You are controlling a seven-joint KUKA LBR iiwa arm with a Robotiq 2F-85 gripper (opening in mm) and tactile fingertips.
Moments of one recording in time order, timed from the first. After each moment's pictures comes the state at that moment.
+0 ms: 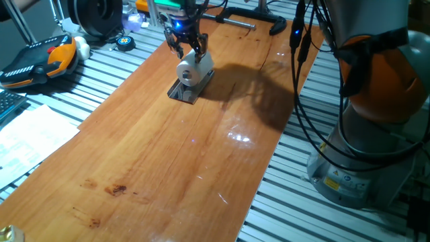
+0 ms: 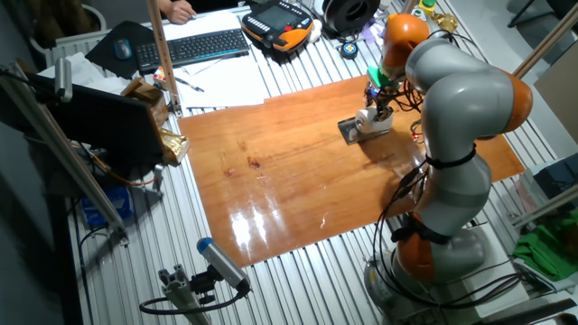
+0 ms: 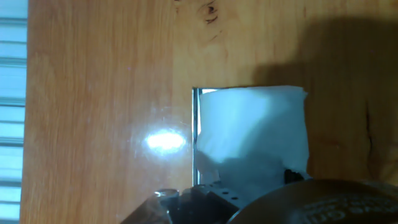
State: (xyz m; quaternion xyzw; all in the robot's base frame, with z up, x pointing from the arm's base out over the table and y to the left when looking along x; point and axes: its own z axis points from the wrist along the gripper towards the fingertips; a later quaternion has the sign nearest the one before) arm 0.569 -0.147 0.119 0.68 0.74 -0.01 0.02
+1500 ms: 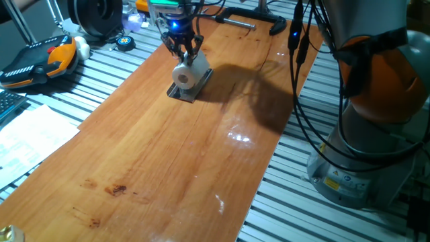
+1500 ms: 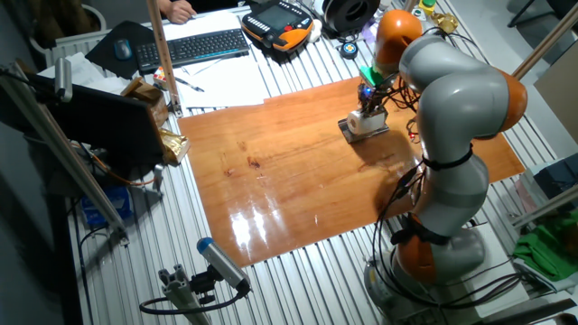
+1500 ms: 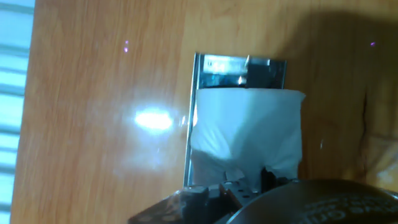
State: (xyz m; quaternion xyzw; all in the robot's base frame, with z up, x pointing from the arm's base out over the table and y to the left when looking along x) arm 0.568 -0.101 0.137 0.64 0.77 -0.01 -0.01
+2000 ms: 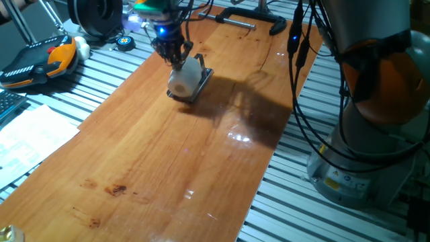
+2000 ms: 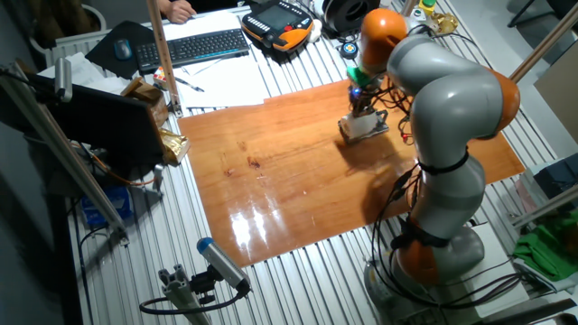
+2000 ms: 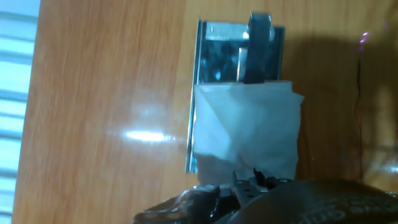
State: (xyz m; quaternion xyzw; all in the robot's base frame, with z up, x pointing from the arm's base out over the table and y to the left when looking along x) arm 0.564 -0.049 0.145 0.65 0.76 -0.03 0.00
